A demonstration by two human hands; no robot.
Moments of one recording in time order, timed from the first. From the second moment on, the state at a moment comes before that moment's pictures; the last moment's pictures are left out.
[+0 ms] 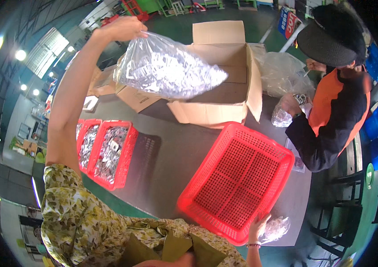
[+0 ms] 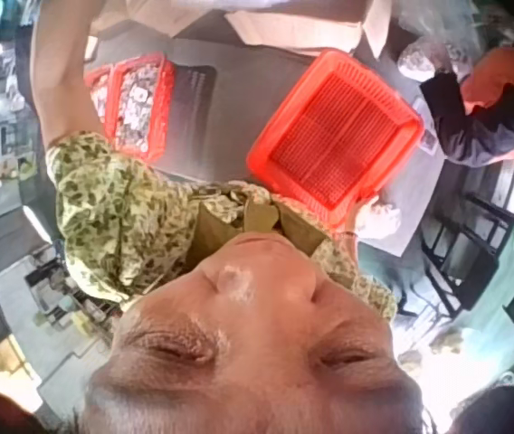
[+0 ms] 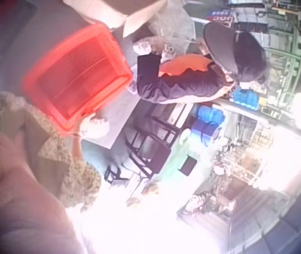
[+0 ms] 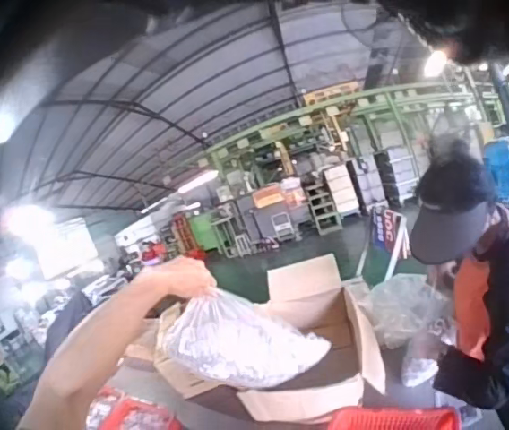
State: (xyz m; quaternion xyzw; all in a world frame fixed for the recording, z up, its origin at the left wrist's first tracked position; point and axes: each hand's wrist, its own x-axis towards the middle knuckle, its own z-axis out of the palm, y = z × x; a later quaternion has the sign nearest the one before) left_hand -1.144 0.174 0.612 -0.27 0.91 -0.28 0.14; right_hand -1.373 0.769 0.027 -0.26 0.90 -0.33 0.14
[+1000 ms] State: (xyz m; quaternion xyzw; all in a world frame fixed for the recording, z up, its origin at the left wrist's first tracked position) left_hand -0.787 0.460 0.430 -0.27 0.95 0.02 0.18; right_hand -1.097 0.434 0.142 -0.12 0.27 -0.70 0.65
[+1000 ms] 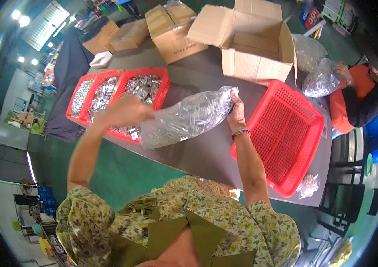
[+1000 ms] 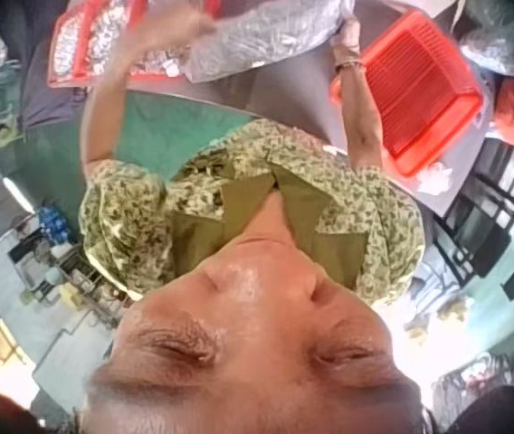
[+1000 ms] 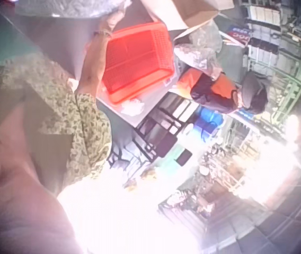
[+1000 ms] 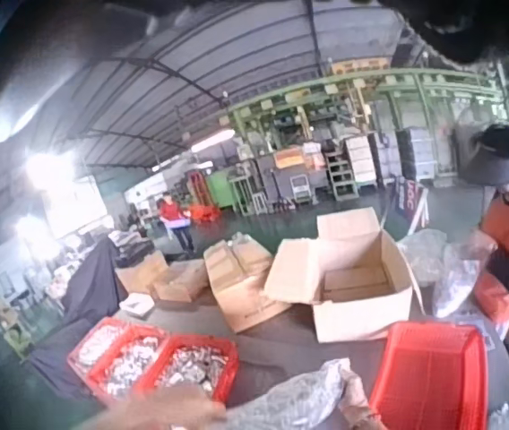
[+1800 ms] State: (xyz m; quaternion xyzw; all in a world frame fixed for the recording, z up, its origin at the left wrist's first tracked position) left_hand -0.650 0.476 0.229 -0.23 0.91 0.26 0.22; right_hand -1.031 0.479 0.127 -0.40 0.66 -0.53 0.36
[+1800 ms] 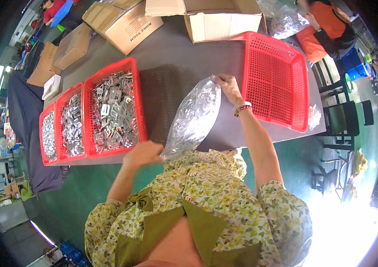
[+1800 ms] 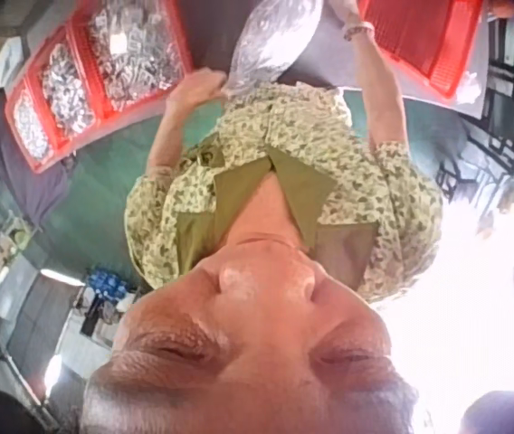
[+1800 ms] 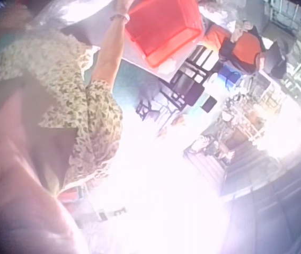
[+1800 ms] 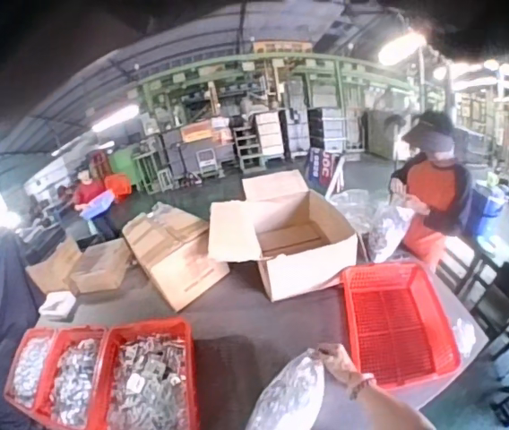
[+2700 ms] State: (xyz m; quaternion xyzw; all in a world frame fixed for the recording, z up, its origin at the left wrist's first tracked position) left_hand -0.881 0.361 0.167 -0.27 0.63 0.73 -0.02; right_hand -1.016 0.507 0.065 -0.11 0.35 -0.74 0.56
